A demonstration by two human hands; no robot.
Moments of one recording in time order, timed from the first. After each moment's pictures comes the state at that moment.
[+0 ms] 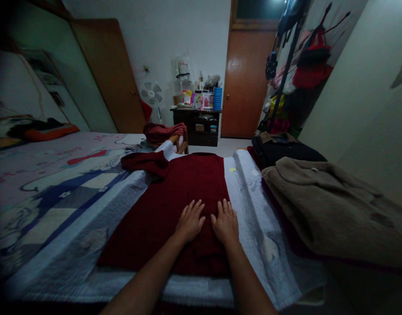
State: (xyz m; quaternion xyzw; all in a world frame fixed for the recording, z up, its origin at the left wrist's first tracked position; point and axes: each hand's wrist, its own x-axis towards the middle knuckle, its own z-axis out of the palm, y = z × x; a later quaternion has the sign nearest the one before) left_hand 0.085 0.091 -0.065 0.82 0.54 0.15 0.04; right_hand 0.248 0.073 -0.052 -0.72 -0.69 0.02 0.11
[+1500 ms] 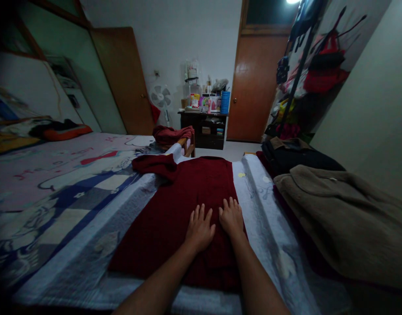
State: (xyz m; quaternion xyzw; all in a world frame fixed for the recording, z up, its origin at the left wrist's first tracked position) left_hand 0.090 0.085 -0.060 0.79 0.59 0.15 0.02; right_hand 0.238 0.128 -0.052 -0.72 -0.69 -0.01 0.10
